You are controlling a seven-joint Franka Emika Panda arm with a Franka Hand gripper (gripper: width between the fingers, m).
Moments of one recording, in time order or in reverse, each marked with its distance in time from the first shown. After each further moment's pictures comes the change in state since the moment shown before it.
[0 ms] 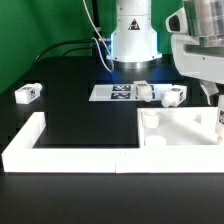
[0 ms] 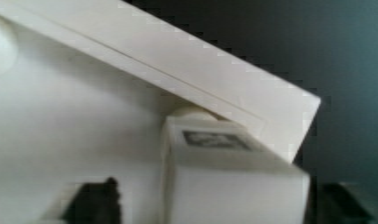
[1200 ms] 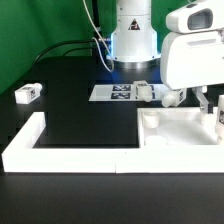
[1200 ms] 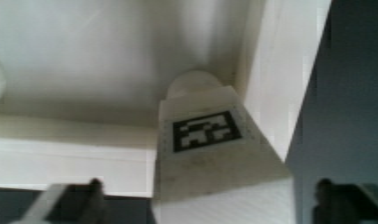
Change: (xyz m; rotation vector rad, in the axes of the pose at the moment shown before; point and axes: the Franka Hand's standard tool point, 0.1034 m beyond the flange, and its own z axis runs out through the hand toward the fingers) arm 0.003 -0.005 -0.002 -0.117 0.086 -1.168
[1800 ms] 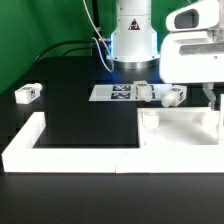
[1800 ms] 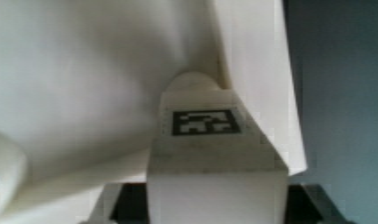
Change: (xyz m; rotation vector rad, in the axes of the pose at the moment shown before) arm 0.000 0.002 0.000 -0.002 0.003 0.494
